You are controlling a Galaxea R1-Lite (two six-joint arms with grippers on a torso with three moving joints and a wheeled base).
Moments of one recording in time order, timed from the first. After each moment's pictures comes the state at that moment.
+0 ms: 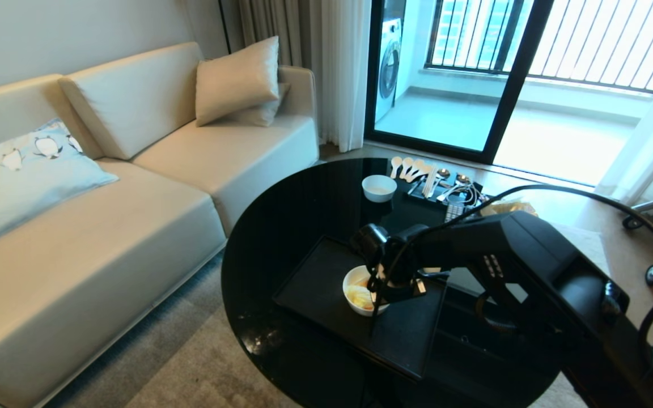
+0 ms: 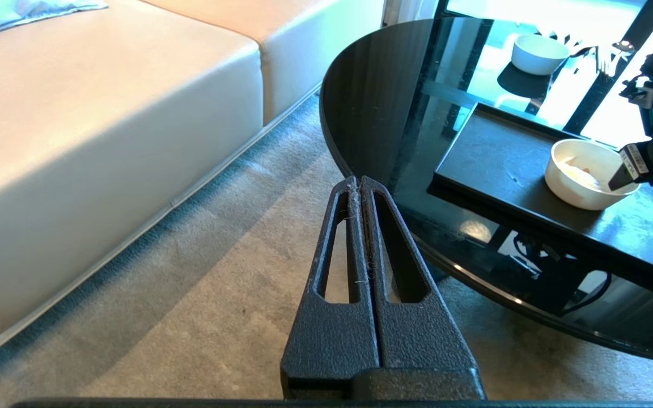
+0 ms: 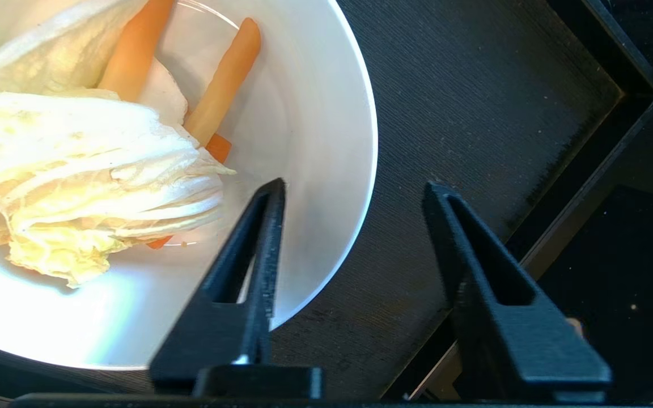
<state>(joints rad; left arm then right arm) 0.00 0.00 0.00 -0.01 0.01 -0.10 0.60 2.58 -1.95 0.55 -0.44 0.37</state>
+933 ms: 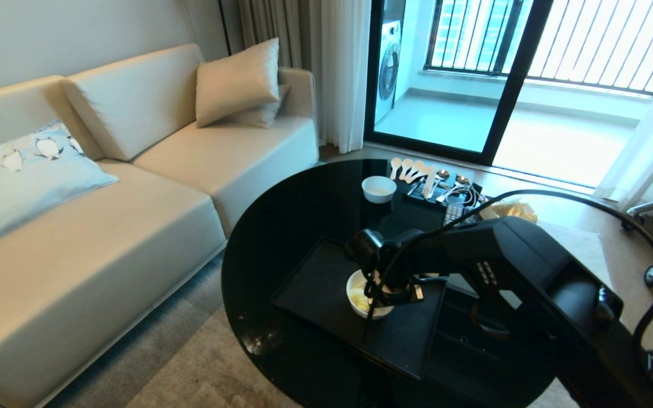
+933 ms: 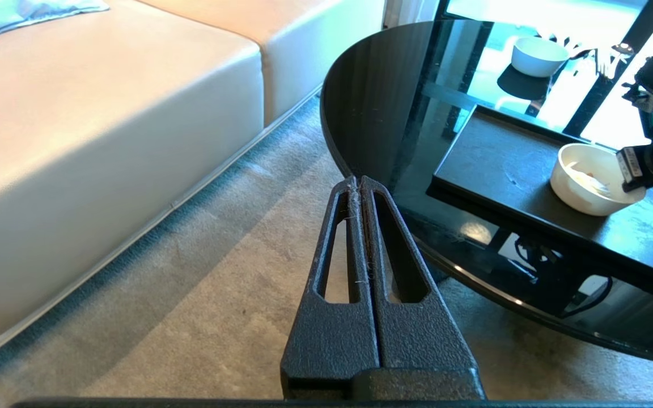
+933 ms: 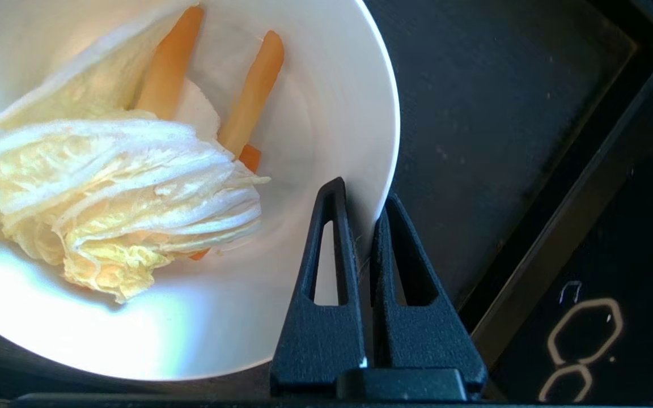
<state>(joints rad) 0.00 0.00 0.00 -0.01 0.01 -0.10 0.63 2.61 -1.94 0.57 -0.44 0.50</state>
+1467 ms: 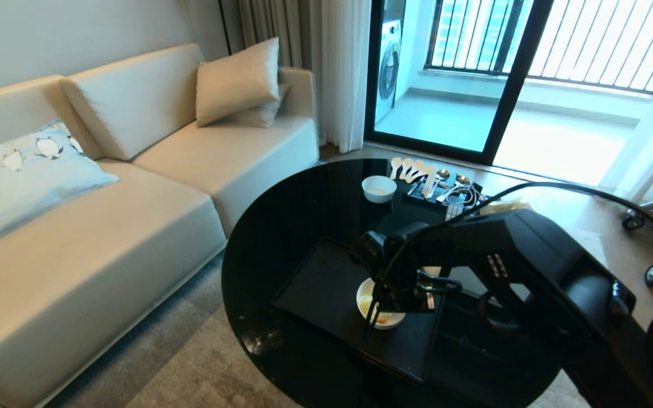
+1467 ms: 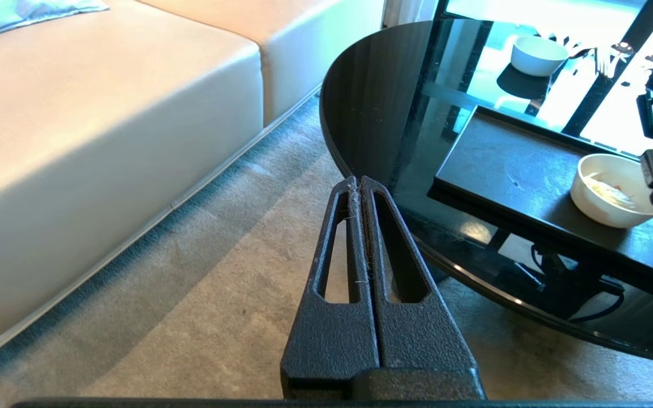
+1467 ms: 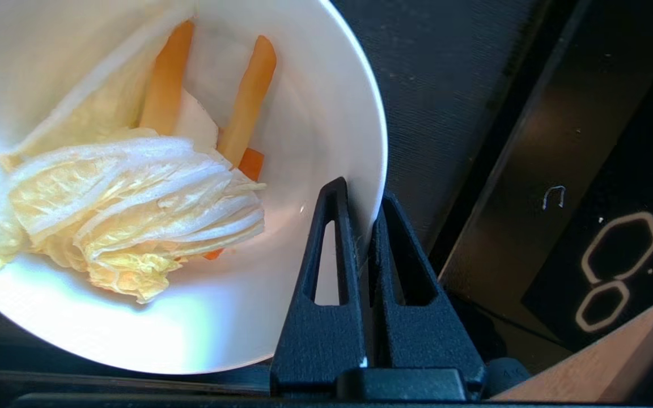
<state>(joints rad) 0.00 0.00 0.00 -0.01 0.01 -0.10 0.61 2.56 -1.93 0.73 -0.43 0.69</state>
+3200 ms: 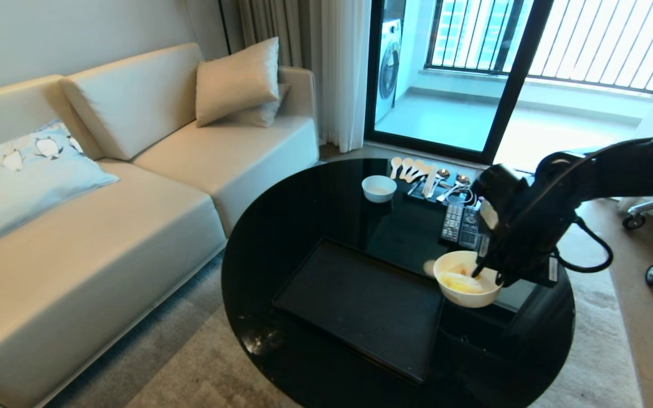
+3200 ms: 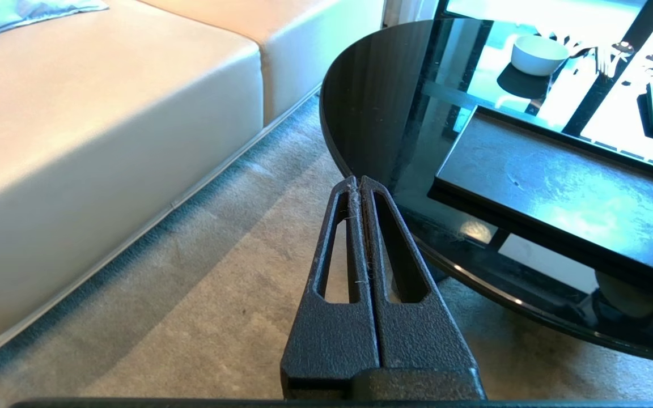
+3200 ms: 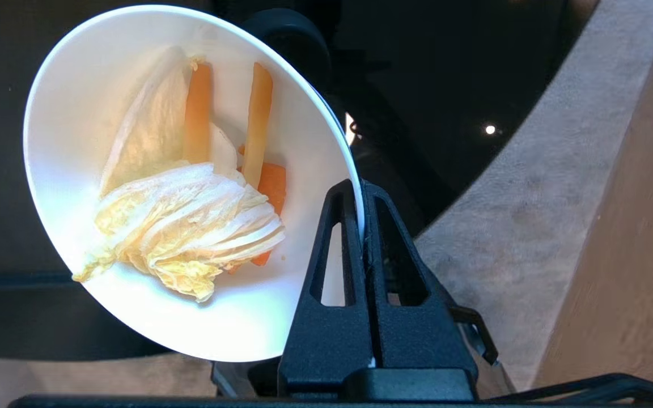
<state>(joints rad) 0.00 0.00 0.00 -0.01 0.01 -0.10 0.27 2.03 -1.55 0.77 -0.21 0.73</state>
